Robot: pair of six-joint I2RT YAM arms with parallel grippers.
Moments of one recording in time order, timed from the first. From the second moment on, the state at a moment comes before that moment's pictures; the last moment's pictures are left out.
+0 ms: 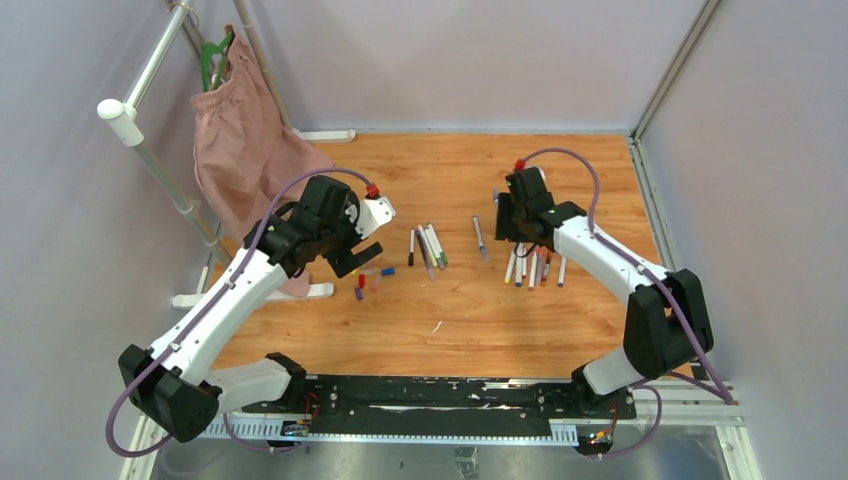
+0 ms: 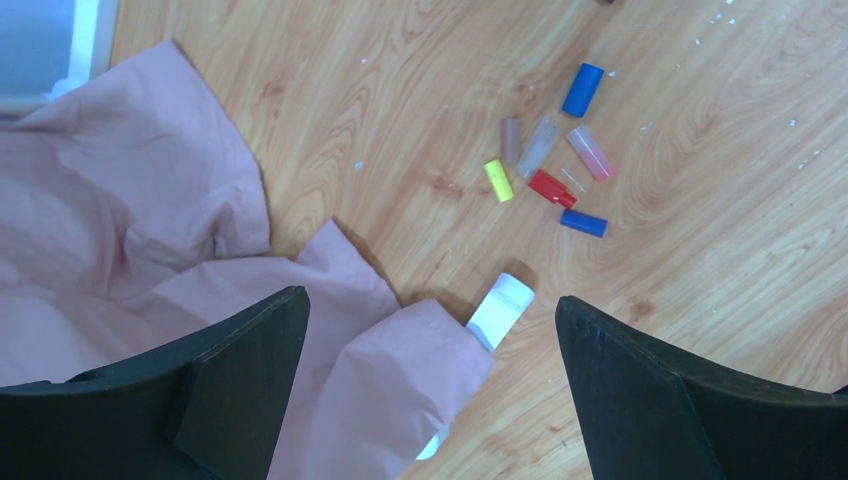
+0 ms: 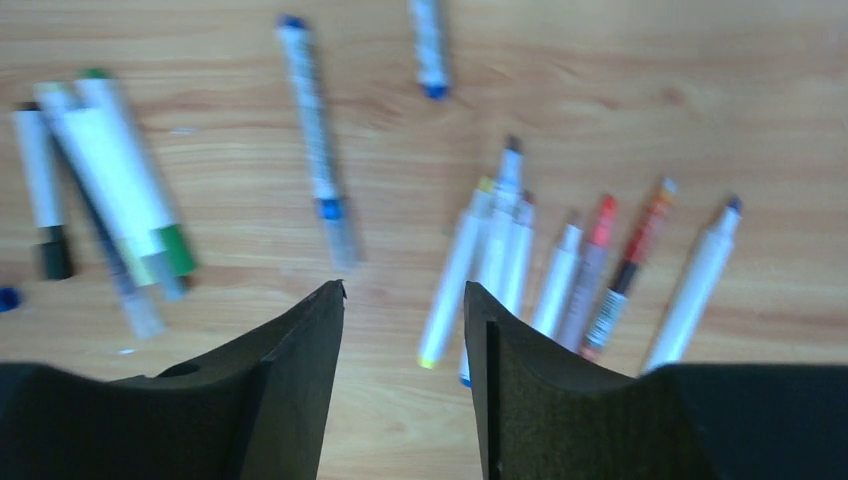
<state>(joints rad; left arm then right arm) -0.53 1.15 1.15 -0.87 -0.09 0.59 0.38 1.48 1.02 -0.48 0.17 0.40</state>
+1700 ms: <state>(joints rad) -0.50 1.04 1.07 -0.90 -0.11 0.52 0.67 2.15 1.65 -0.58 0.11 0.33</state>
